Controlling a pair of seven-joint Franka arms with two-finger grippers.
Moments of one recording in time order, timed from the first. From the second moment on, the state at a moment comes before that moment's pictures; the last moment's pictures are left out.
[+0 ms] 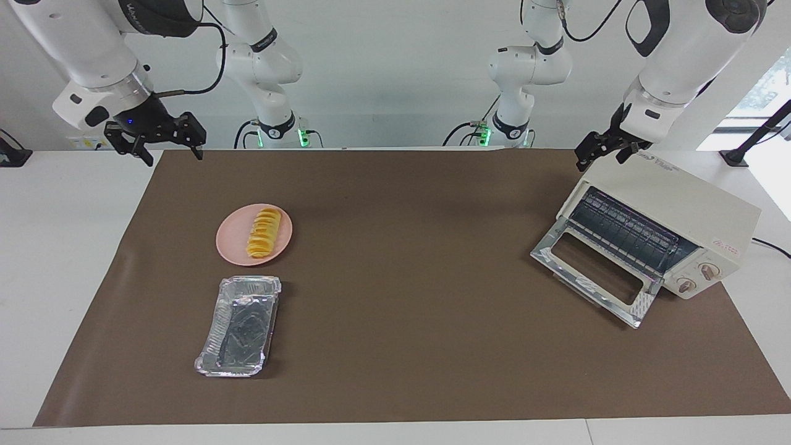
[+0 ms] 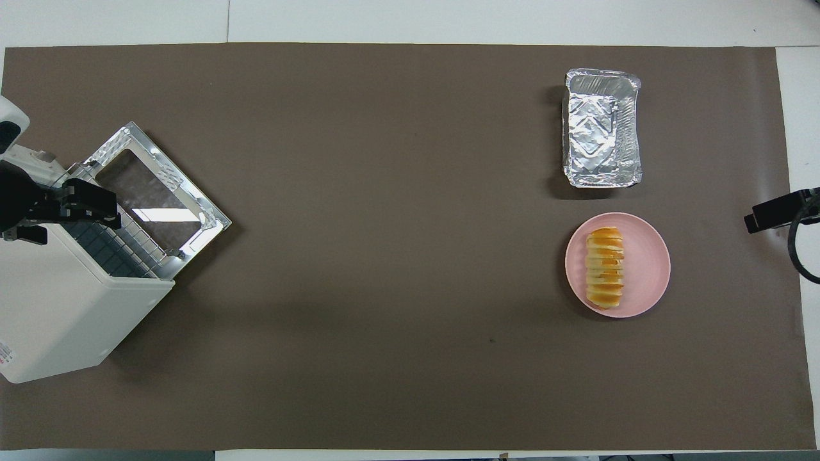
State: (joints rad) left arm -0.13 -0.04 0.04 -1.65 -0.01 1.49 -0.22; right arm -0.14 -0.03 0.05 -1.59 -0.01 1.46 -0.22
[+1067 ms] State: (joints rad) left arm -0.13 -0.04 0.04 -1.65 -0.01 1.49 -0.22; right arm -0.13 -0.13 0.06 -1.88 -0.01 1.64 -0.20
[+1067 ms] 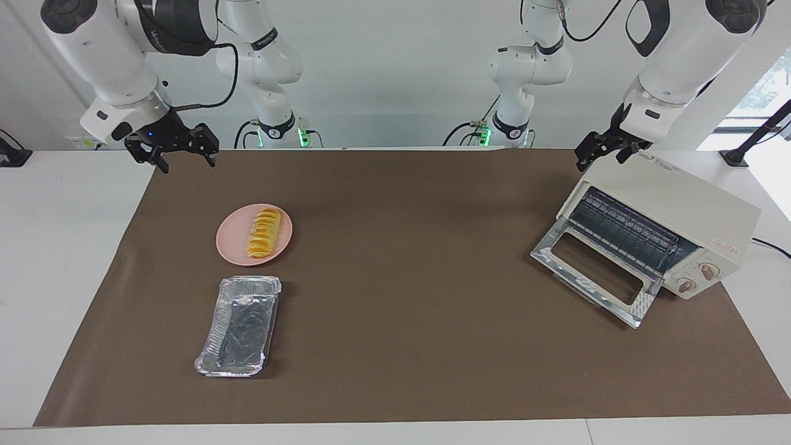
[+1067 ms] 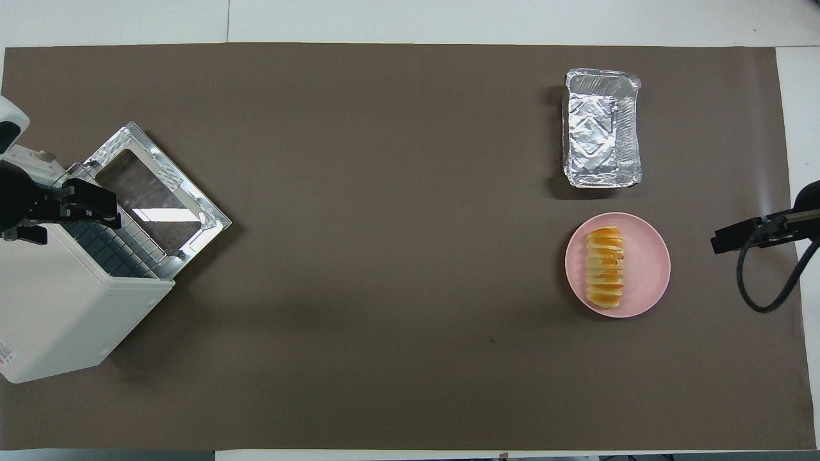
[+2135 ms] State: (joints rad) left arm -0.13 -0.04 0.04 -1.65 -0.01 1.49 -0.22; right arm -0.03 -0.08 0.07 -2.47 -0.01 2.40 0.06
